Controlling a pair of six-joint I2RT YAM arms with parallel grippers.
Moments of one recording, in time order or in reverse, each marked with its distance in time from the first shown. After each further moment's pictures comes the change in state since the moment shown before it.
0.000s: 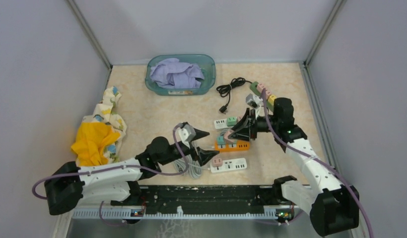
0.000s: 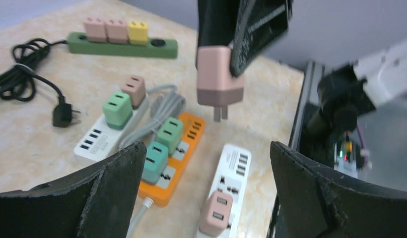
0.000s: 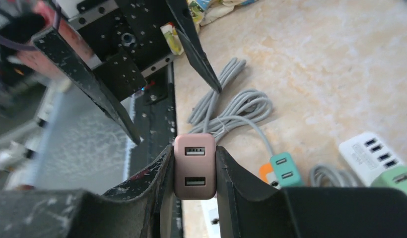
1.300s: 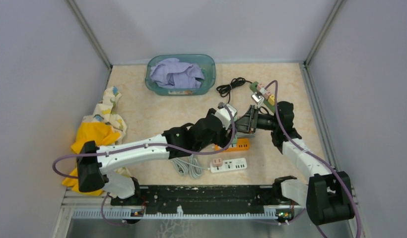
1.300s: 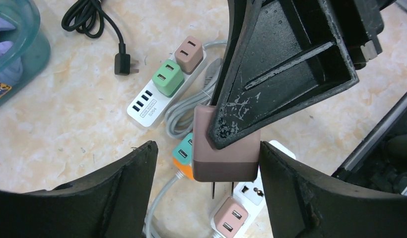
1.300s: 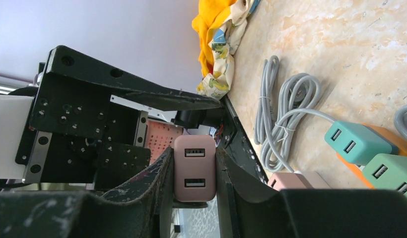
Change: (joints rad) left arm -0.162 0.359 0.812 -0.955 -0.551 -0.090; right arm -0.063 0.108 -0.181 0.621 0.106 1.174
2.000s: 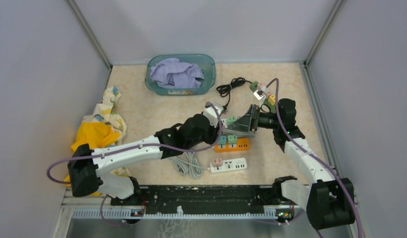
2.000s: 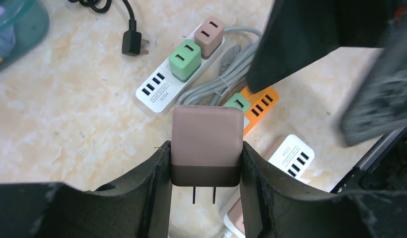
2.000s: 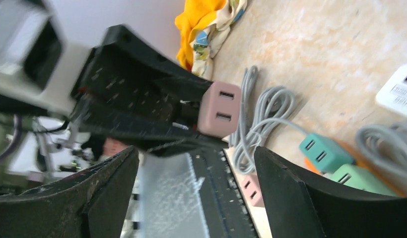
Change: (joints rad) left arm 0.079 -0.042 -0.132 0.089 0.055 -0.029; right arm -0.007 -0.034 0.037 -0.121 0.006 -0.192
